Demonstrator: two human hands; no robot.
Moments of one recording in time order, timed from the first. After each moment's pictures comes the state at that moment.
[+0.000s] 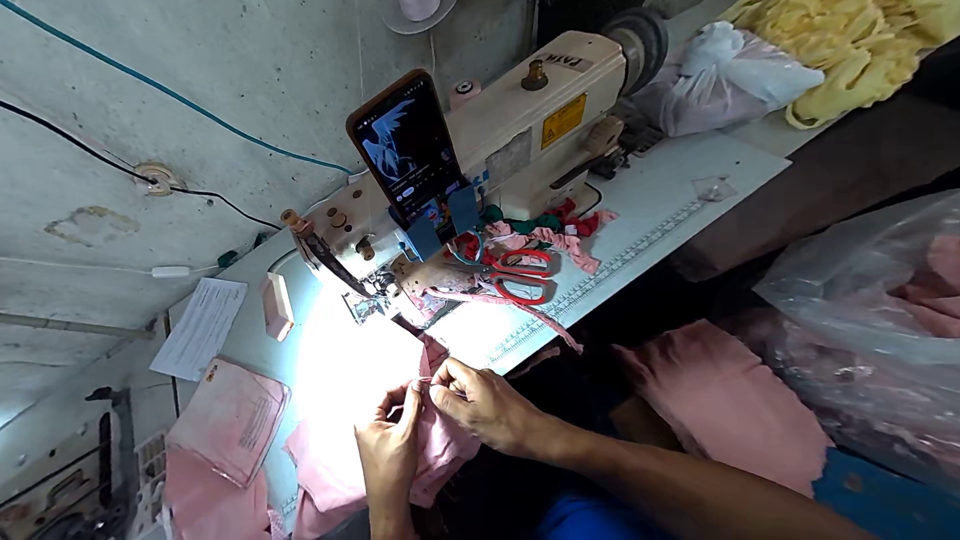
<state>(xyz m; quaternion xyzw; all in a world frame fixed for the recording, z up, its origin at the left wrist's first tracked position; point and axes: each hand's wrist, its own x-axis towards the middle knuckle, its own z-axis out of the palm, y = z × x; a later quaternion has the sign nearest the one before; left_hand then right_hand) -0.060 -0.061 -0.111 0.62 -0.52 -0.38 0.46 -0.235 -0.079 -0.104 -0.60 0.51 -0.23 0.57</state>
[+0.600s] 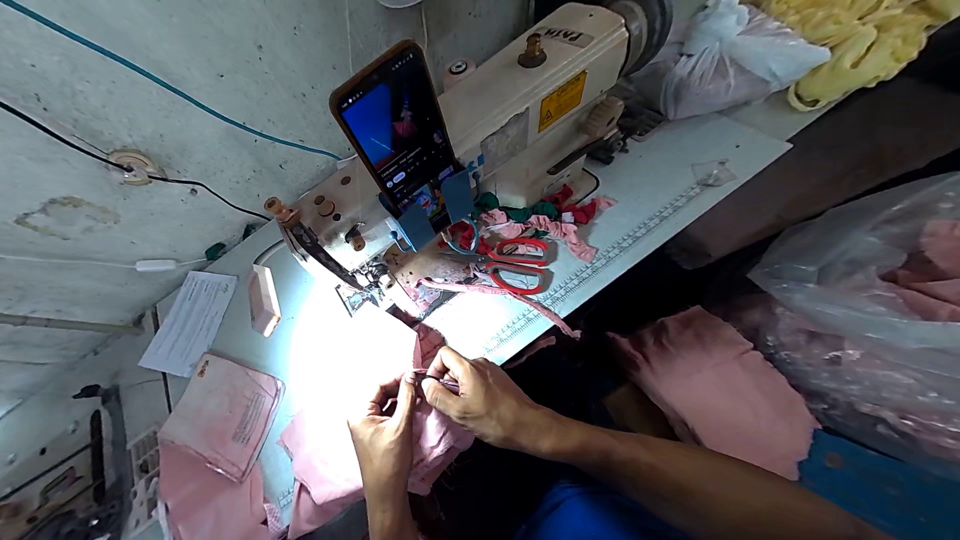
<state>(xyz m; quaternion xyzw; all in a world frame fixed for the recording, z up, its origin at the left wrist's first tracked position) -0.064 -0.061 -0.109 0.61 -0.50 -0.37 0.48 -0.230 -0.079 -0.100 -0.62 0.54 -0.22 0.52</state>
